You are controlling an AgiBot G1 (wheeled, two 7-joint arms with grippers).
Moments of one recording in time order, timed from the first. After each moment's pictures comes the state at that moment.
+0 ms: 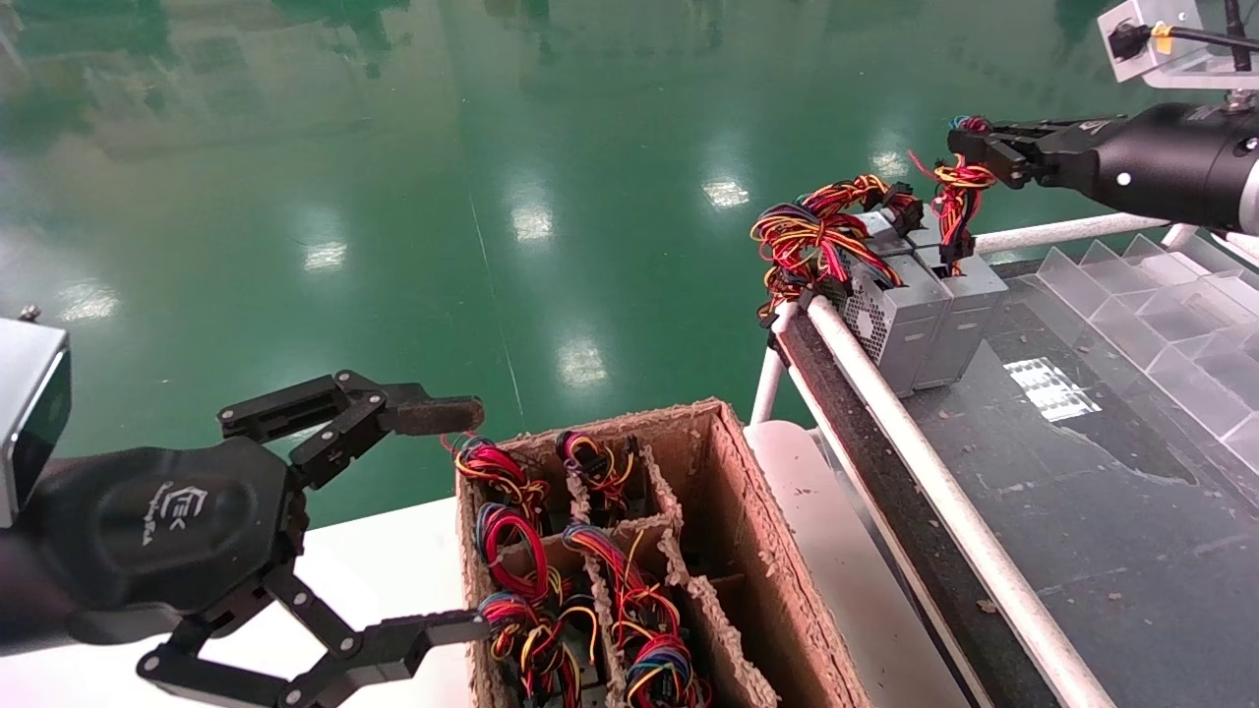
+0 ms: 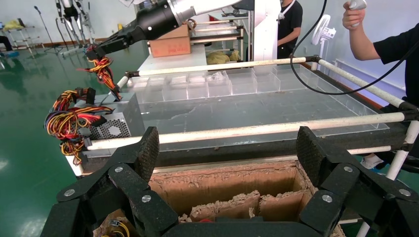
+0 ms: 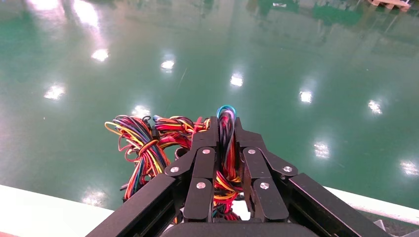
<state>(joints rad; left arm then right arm) -1.09 0.59 0.35 -1.27 0.69 1.47 -0.15 1.95 -1.00 -0.60 0.00 -1.28 -1.01 0.01</state>
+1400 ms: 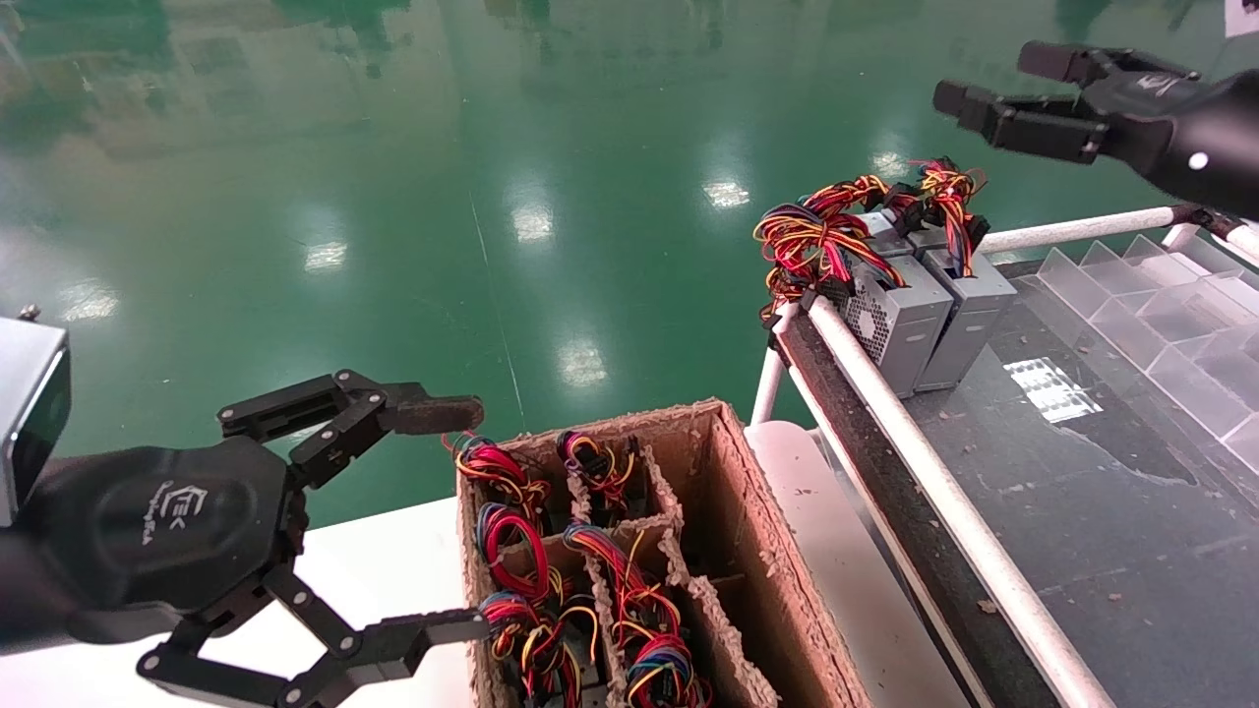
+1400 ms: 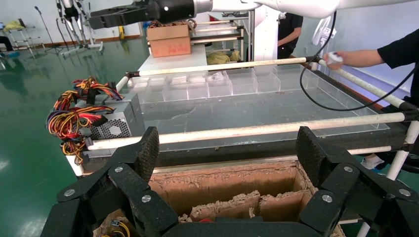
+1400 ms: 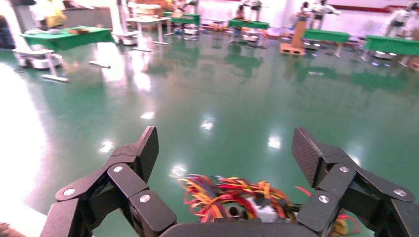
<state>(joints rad) -1.09 0.59 0.35 -1.27 0.69 1.47 -0.15 1.72 -0.85 -0.45 0.34 -1.04 -1.19 0.03</state>
